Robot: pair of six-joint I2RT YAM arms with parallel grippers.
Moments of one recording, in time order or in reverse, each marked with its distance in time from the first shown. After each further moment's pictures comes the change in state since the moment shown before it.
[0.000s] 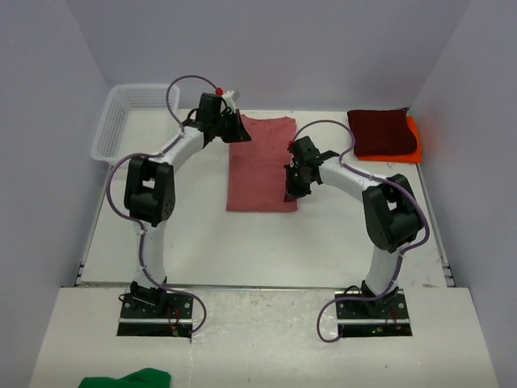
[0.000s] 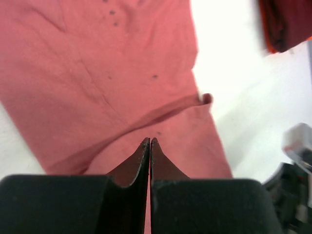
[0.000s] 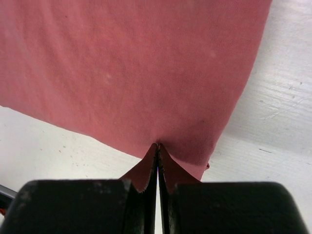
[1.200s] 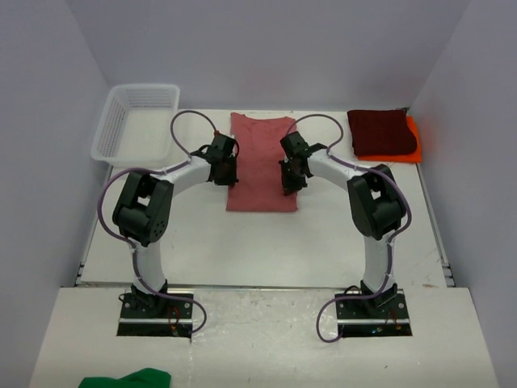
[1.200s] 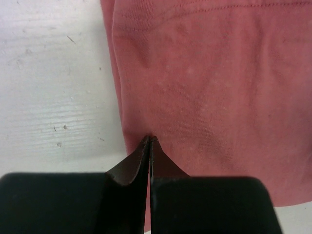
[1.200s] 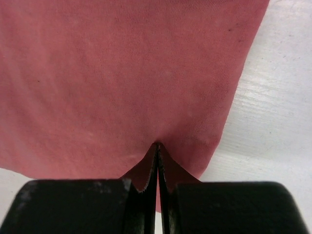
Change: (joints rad) left arm -0.139 -0.278 -0.492 -0.089 -0.497 -0.049; right arm 0.013 0.161 0.186 -0.070 0.140 -0.053
